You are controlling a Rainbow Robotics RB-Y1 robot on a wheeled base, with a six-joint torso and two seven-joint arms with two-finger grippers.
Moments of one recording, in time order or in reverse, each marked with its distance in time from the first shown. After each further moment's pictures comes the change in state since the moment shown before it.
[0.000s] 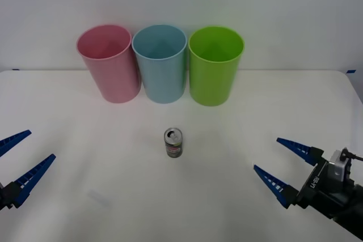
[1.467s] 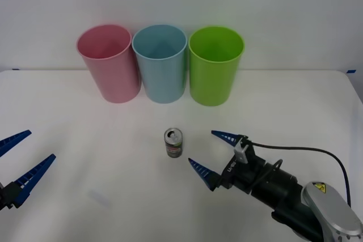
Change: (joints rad) right arm -0.284 0.152 0.315 0.246 0.162 0.239 0.179; left arm 0.000 0.000 0.000 0.000 0.000 0.000 0.000
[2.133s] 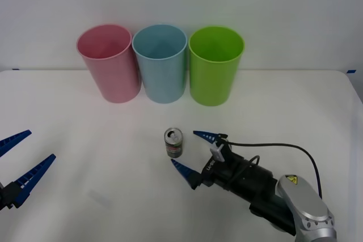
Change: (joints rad) right arm -0.099 0.097 0.023 0.144 0.068 0.012 0.066; left arm 0.000 0.000 0.000 0.000 0.000 0.000 0.000
